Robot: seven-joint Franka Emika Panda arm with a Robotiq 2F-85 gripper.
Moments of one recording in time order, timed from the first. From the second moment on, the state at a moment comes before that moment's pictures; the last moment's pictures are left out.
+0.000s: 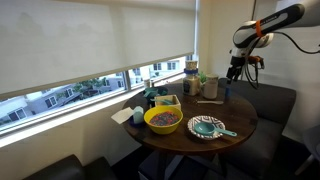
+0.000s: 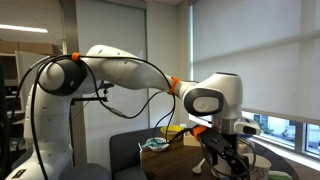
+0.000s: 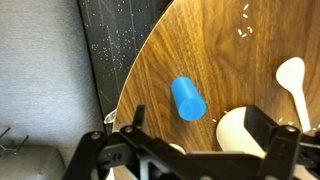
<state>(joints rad) -0.25 0.16 -0.24 -1.82 0.12 2.02 -0.43</state>
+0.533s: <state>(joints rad) -0.25 0.21 -0.23 -1.83 0.12 2.12 -0.46</state>
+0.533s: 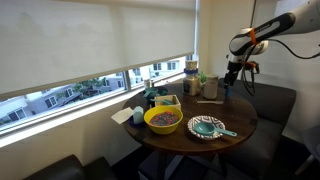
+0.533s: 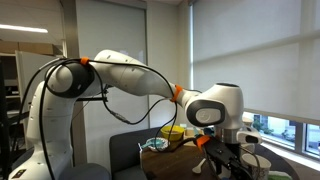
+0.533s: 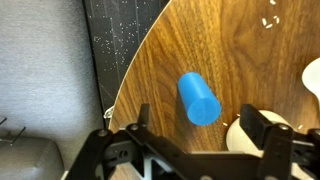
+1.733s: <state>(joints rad) -0.26 0.11 -0.20 -1.84 0.26 2.08 -0.57</state>
